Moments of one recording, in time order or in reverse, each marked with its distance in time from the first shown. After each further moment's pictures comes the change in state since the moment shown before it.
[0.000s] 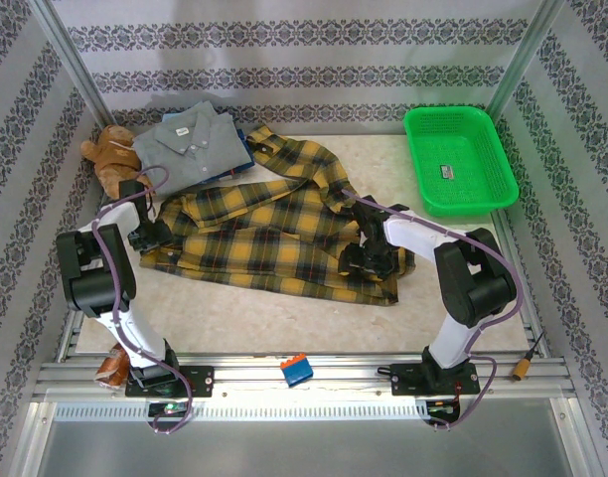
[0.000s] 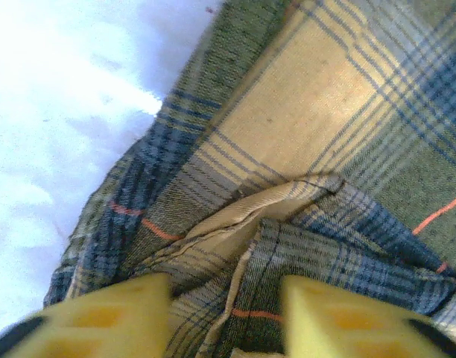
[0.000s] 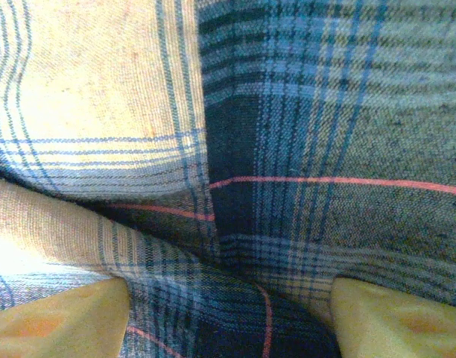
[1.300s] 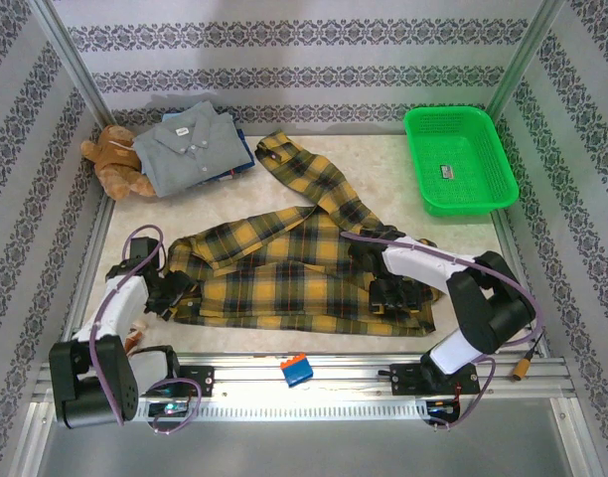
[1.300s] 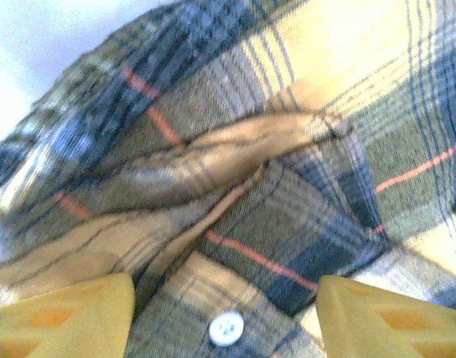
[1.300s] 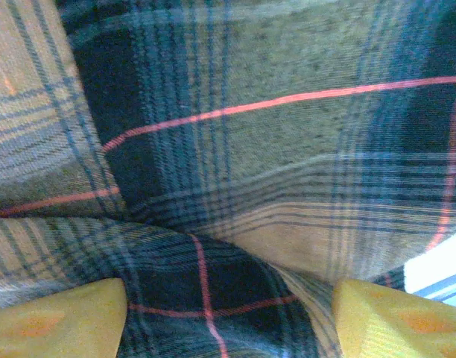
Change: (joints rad) left arm -0.112 -0.684 -0.574 -0.134 0.163 -0.574; right arm 0.157 -0.184 -0.200 -0.315 0.404 0.164
